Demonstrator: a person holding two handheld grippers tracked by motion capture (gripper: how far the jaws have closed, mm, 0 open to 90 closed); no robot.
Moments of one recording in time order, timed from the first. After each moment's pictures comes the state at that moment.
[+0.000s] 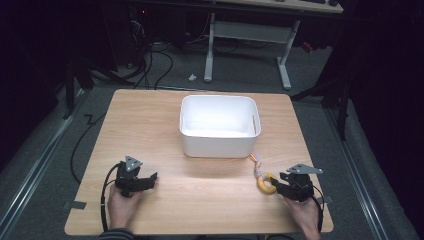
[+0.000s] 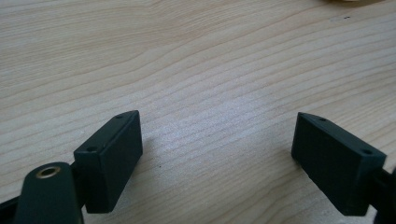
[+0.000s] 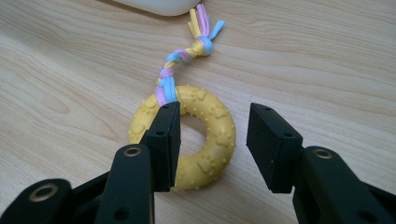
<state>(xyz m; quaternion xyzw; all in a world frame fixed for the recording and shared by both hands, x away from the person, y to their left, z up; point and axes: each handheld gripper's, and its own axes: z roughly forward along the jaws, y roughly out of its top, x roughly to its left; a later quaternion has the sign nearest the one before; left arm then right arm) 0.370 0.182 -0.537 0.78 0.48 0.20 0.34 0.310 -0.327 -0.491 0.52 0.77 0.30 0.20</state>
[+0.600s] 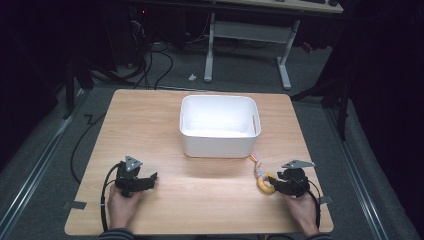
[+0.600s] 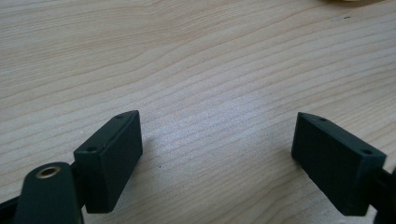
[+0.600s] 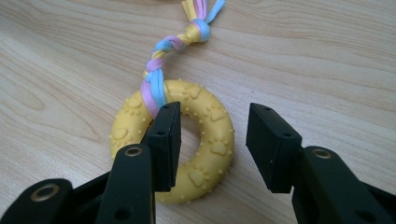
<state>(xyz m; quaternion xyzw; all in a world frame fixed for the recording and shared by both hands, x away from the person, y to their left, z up) 0.370 0.182 -0.537 0.78 0.48 0.20 0.34 0.328 -0.325 -0.499 0.53 0.78 0.27 0.18</state>
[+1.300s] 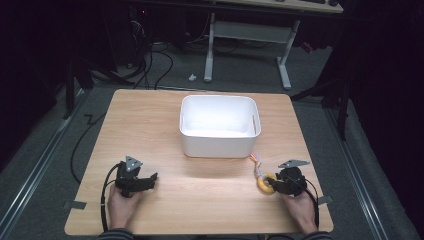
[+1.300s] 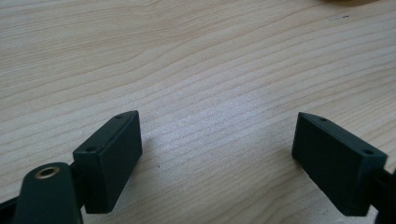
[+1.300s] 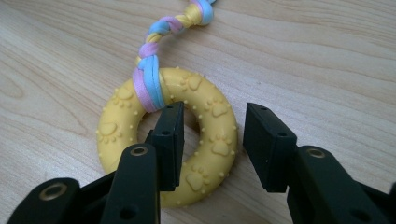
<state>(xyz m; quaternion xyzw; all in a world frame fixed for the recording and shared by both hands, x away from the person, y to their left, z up) 0.370 0.182 -0.537 0.78 0.48 0.20 0.34 0.335 -0.321 -0.506 0.53 0.80 0.24 0.17</state>
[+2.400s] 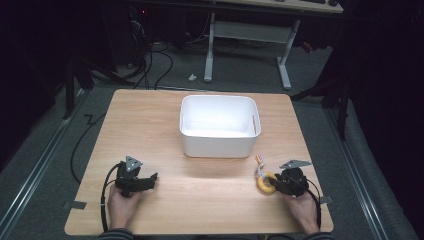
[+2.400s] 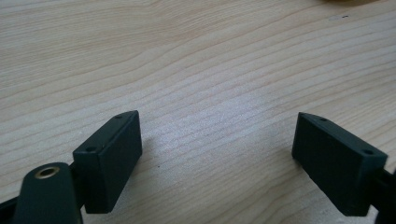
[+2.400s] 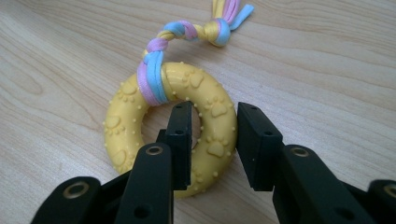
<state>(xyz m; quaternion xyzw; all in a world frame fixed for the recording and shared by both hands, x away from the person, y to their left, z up) 0.370 0.182 -0.537 0.78 0.48 0.20 0.34 0.331 -0.325 -0.501 0.51 0.80 0.26 0.17</state>
